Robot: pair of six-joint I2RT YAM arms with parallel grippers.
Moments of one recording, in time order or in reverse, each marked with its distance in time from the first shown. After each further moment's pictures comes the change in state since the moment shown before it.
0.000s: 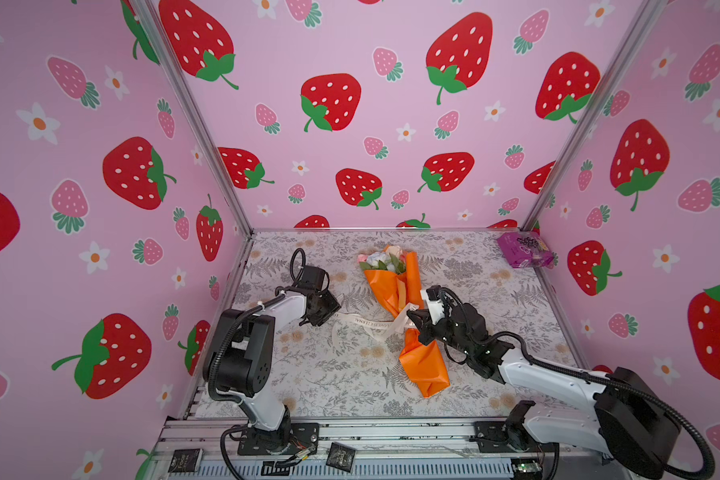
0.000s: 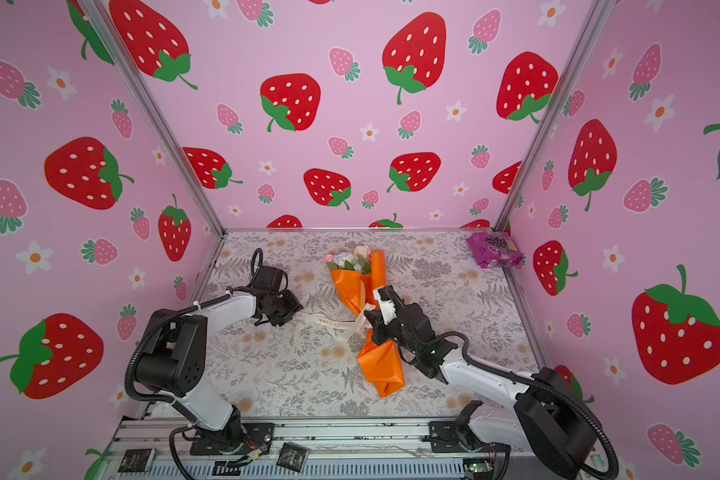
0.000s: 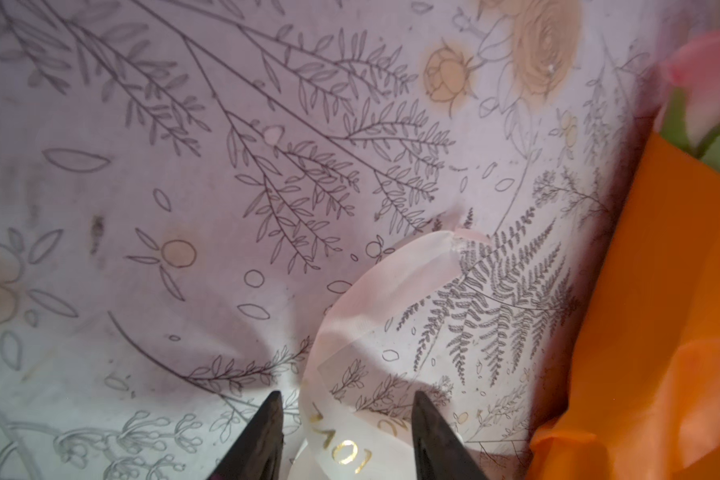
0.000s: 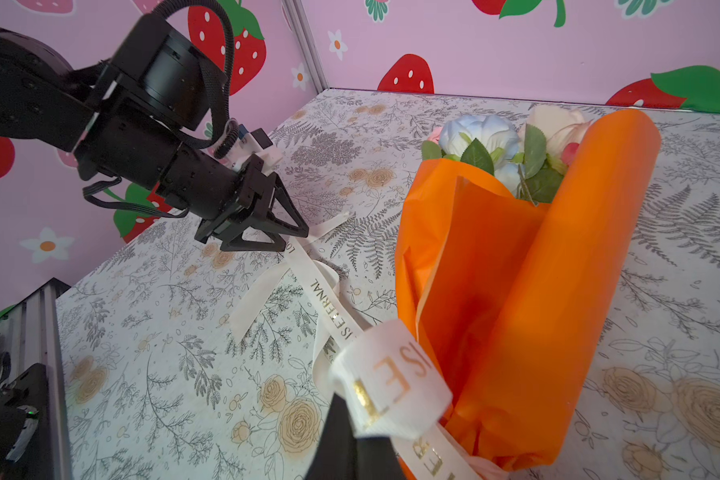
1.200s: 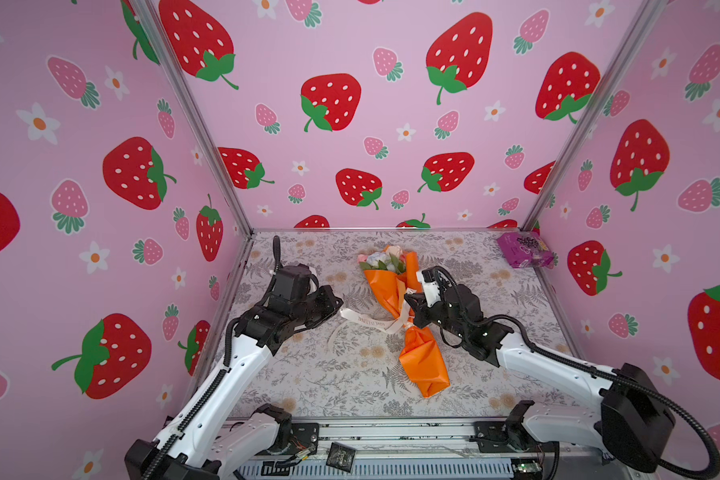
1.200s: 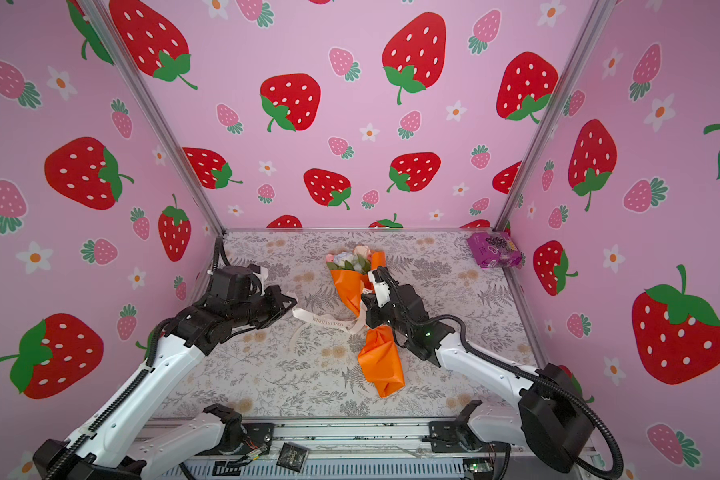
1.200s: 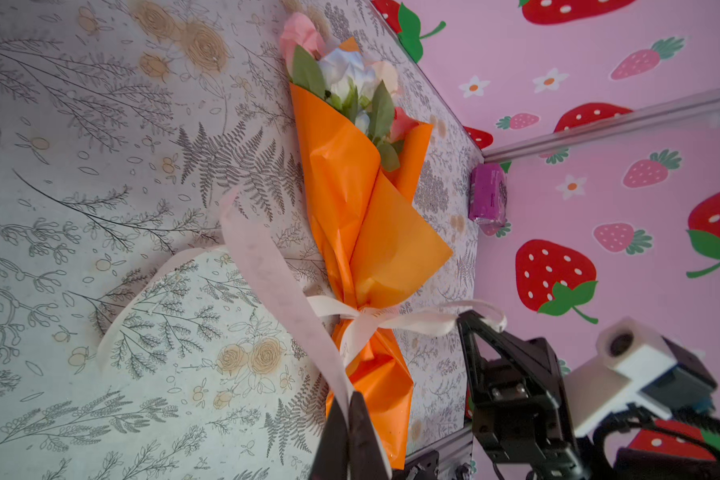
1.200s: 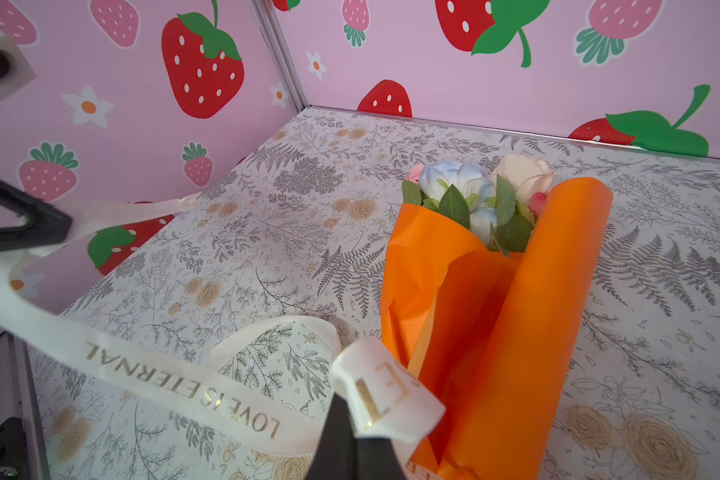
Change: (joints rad) left arm -0.236 -0.691 0.051 -0.296 0.067 -0.024; right arm -0.002 0.047 0.230 -0.222 0.077 -0.006
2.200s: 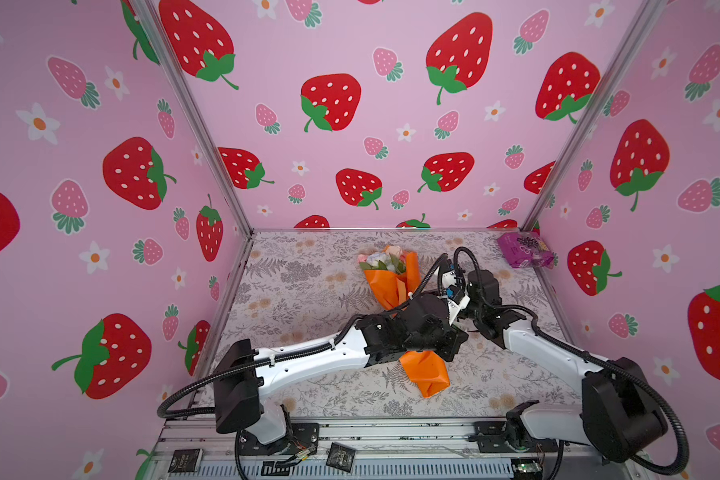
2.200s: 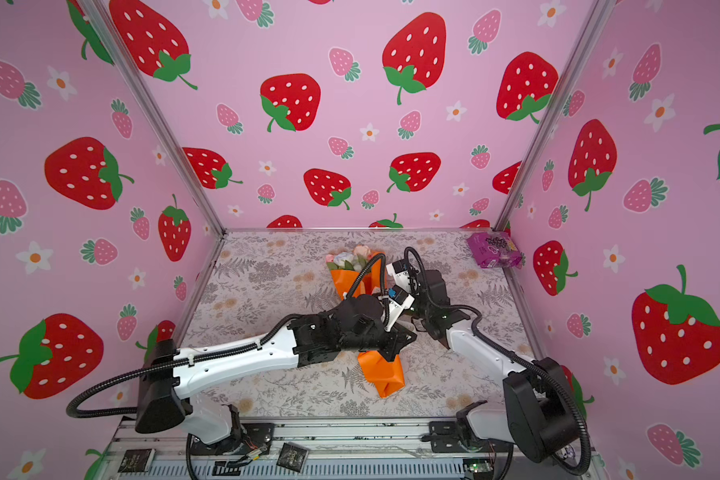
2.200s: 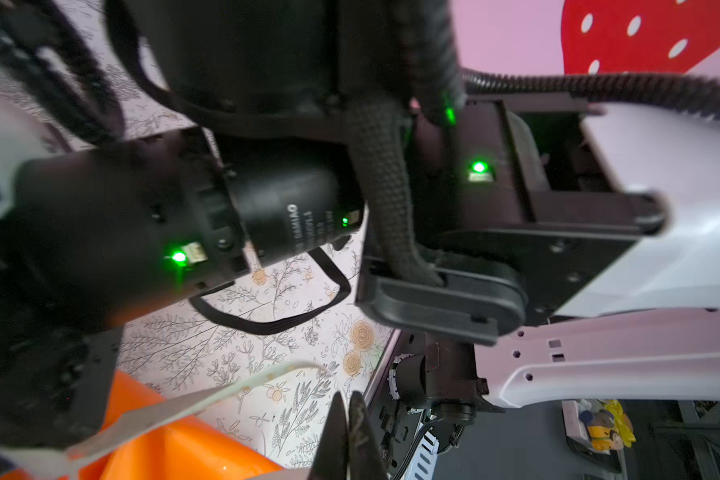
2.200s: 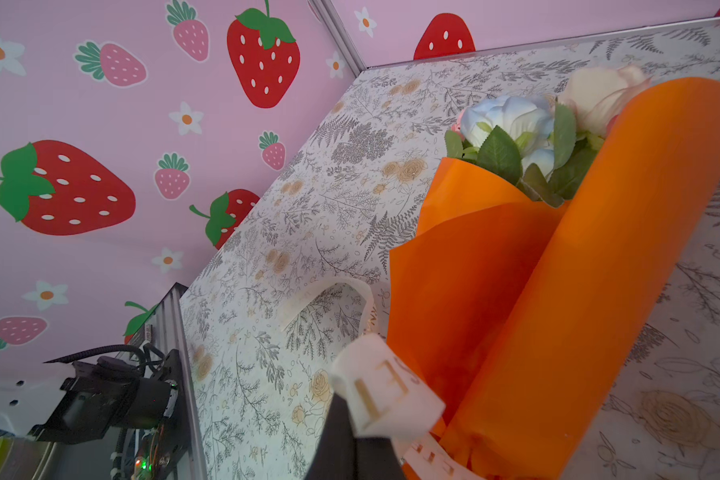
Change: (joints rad) left arm -0.735 0.584 0.327 0.433 -0.120 0.417; right arm -0.335 0.069 0.000 -0.005 -0.610 0.082
